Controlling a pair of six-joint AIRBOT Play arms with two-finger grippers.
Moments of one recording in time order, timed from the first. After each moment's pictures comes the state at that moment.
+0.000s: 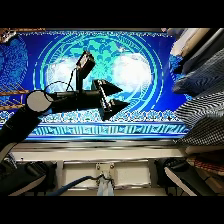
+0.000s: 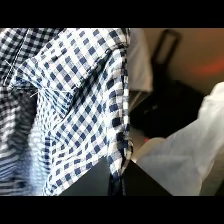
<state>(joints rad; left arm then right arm) -0.66 -1.03 1.06 0.37 -0.74 -0.52 0.22 -0.81 1.73 -2.81 1.46 1.93</state>
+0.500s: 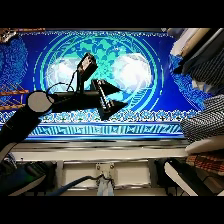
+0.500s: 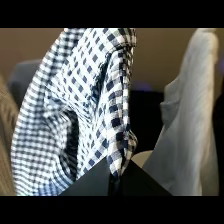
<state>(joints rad) -0.66 -1.03 1.06 0.44 -0.73 -0.52 -0.15 -0.95 1.73 -2.87 1.28 2.39</state>
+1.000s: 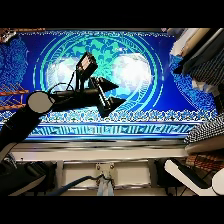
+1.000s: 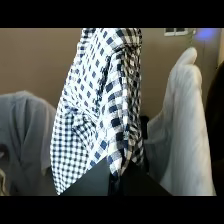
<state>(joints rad) -0.66 -1.03 1.06 0.49 -0.67 -0.52 -0.48 -1.09 1.83 -2.80 1.06 2.45</state>
